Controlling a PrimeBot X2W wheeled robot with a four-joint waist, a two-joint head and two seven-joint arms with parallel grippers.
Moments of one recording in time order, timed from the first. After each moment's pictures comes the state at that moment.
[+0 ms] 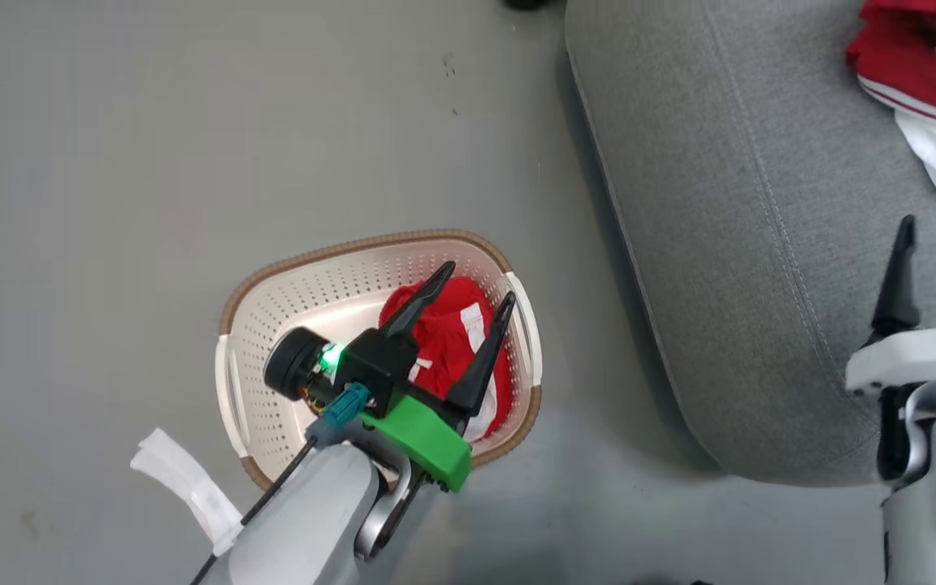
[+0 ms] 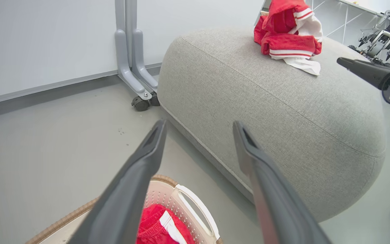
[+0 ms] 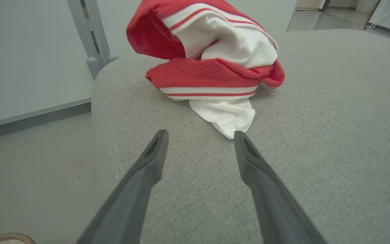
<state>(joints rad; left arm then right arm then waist) -0.49 0.13 -0.73 0.36 -0.40 -0.03 -0.26 -0.38 -0.06 -0.39 0.40 0.07 0.13 -0.26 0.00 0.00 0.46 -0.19</state>
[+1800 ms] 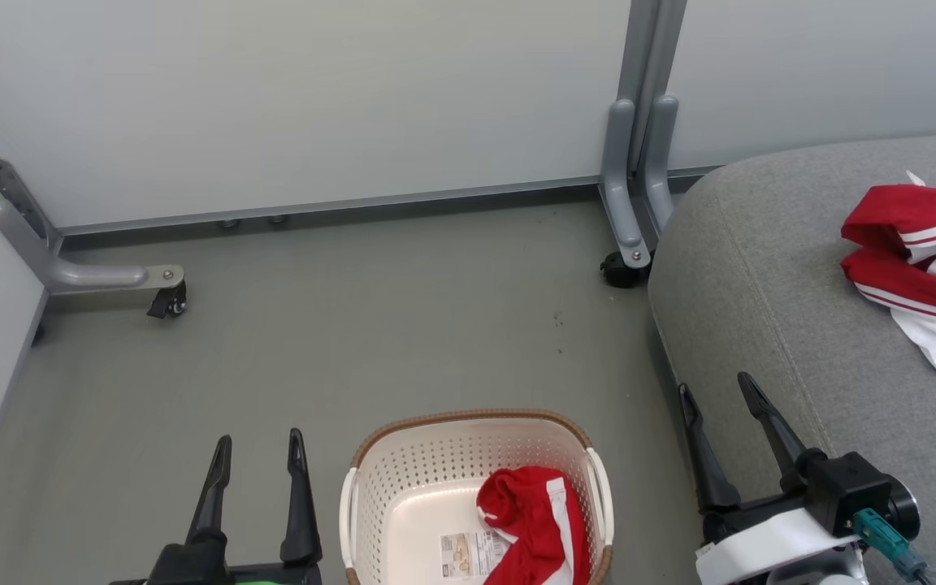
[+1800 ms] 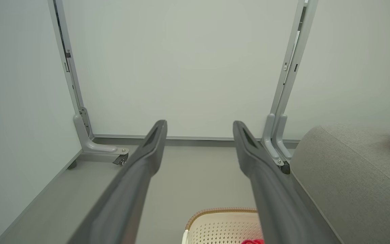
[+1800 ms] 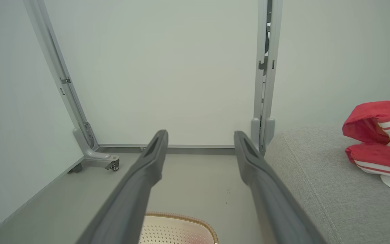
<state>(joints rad) 0.16 0.05 -0.20 -0.02 -0.19 0.12 -0.26 0.07 -0.05 0.12 0.06 0.12 0.13 -0.26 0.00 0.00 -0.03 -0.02</state>
